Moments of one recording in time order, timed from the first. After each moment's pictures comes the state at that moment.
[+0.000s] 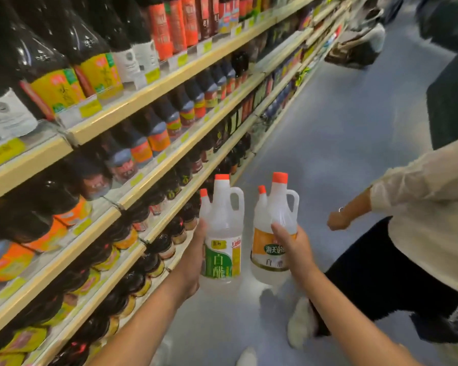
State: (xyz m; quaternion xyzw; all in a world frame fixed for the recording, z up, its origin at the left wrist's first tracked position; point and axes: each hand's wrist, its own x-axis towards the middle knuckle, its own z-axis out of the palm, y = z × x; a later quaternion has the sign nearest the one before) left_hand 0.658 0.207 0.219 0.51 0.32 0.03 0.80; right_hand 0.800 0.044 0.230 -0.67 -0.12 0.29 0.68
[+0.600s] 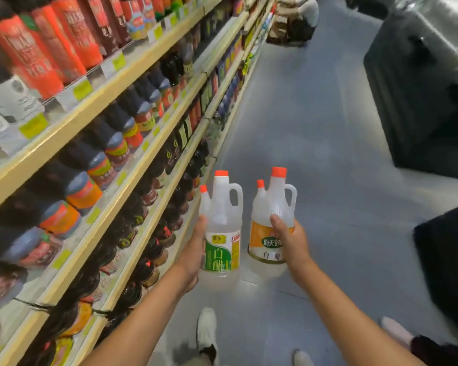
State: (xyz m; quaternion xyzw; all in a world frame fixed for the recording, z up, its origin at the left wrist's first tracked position) left_hand 0.874 0.271 0.200 0.56 0.26 -0.08 0.78; right_hand 0.968 0.082 0.206 -0.69 0.02 0.19 0.70
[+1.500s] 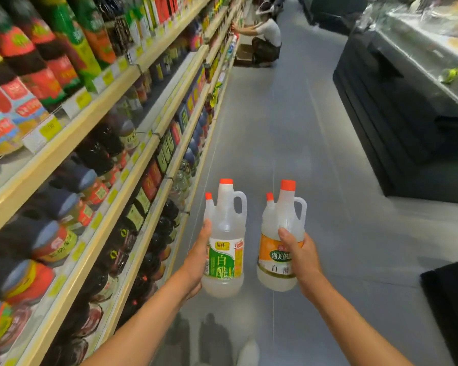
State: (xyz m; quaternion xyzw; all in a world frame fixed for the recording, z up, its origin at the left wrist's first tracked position) left_hand 1.307 0.325 0.230 0.56 0.19 -0.11 0.80; right_hand 1.366 0.115 0.219 -0.69 0.05 0.14 0.71
